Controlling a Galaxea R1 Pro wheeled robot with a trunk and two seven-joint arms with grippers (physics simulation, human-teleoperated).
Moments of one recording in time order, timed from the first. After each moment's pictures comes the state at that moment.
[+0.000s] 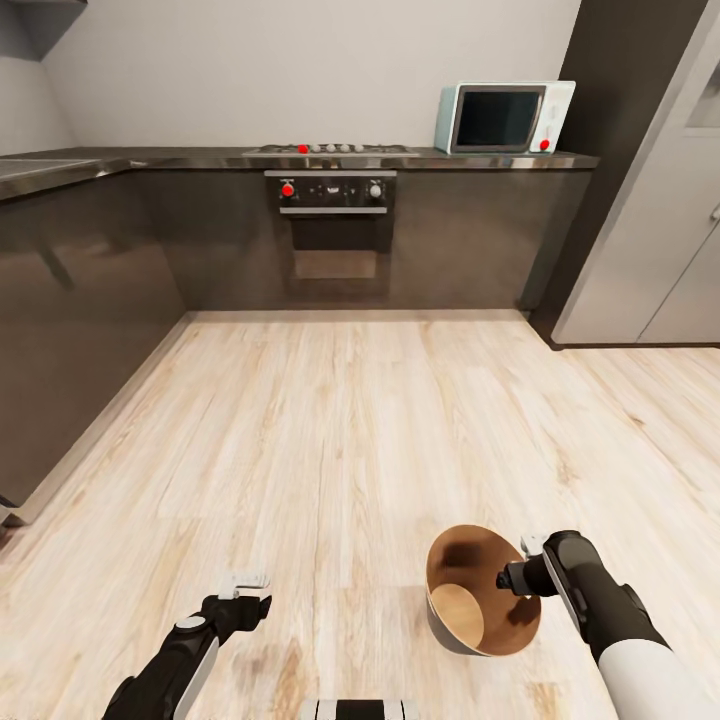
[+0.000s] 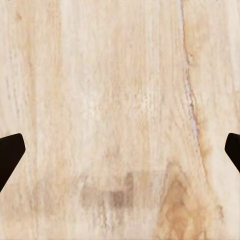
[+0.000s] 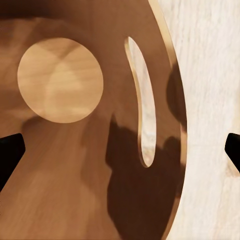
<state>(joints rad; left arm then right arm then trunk) -0.40 0.02 -0.01 -0.71 -0.01 0.25 -0.06 -0.58 -0.13 -0.13 -0.84 0.26 0.94 0.30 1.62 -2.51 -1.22</state>
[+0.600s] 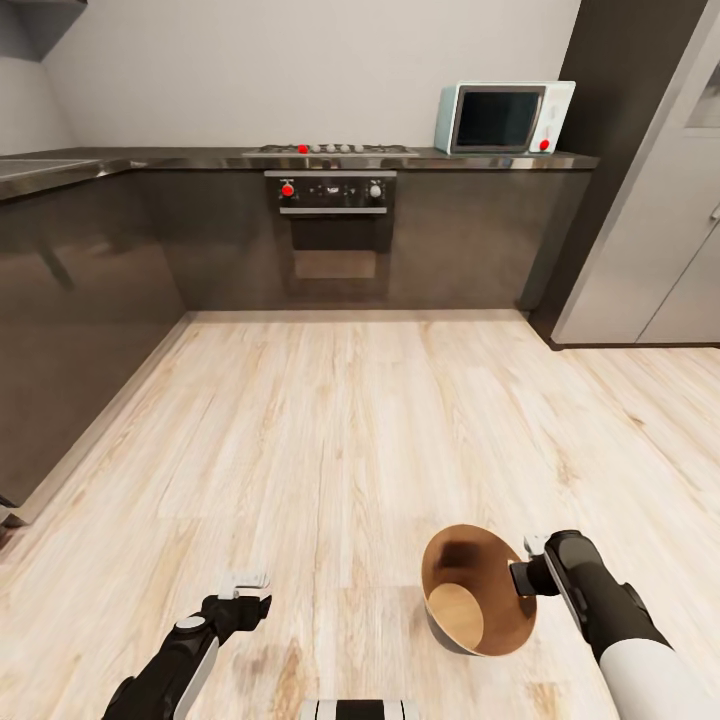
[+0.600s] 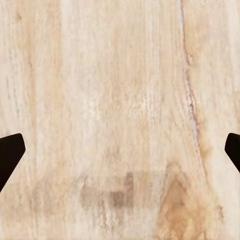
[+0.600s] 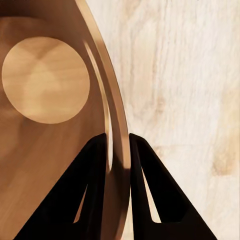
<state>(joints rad) -0.40 0.02 0.00 -0.71 -0.01 0.25 -0.06 -0.58 -0.13 -0.13 -0.84 0.30 0.94 0.29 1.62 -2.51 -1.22</state>
